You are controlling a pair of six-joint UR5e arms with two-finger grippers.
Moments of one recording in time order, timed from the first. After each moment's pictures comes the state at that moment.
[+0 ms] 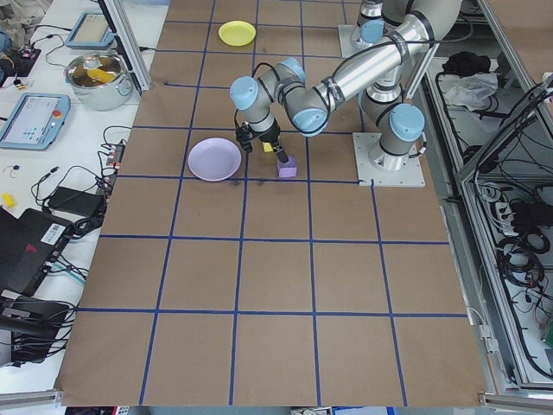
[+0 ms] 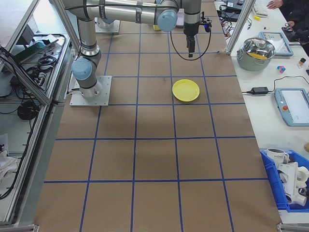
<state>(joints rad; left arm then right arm) -1.10 -1.71 -1.86 -1.50 1.65 0.06 1.45 -1.36 1.41 -1.75 -1.70 -0.11</state>
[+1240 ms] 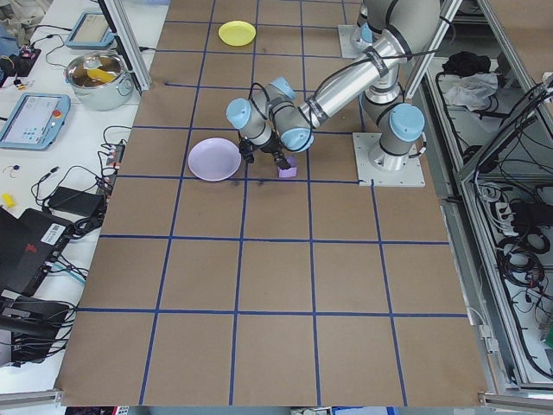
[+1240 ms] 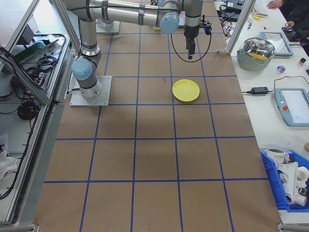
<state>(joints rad) -1.15 -1.85 -1.90 -1.47 1.65 0.10 1.46 -1.34 1.41 -1.74 -1.69 -0.12</state>
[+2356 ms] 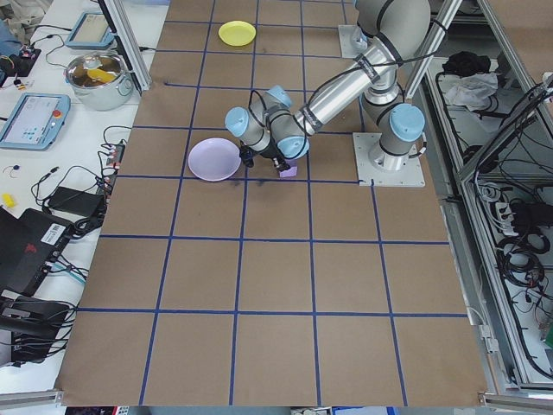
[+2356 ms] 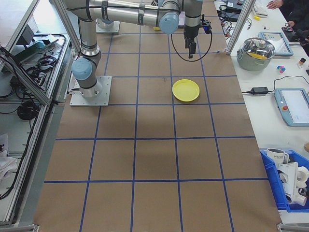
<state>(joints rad) -1.14 -1.90 -1.90 -1.45 1.65 0.13 1.45 -1.34 1.41 -1.73 -1.65 -0.22</state>
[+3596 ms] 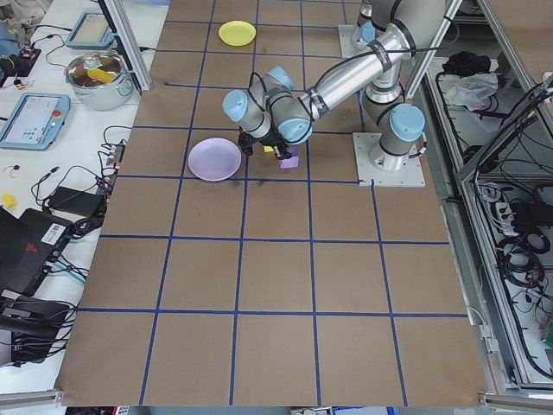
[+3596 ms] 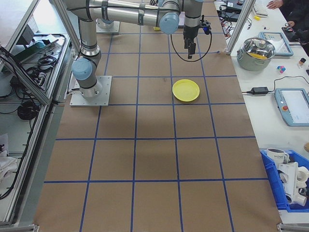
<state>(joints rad) -1.15 -1.80 -1.82 -1.62 1.65 0.16 1.45 -1.34 1.41 -1.72 -1.66 -0.23</state>
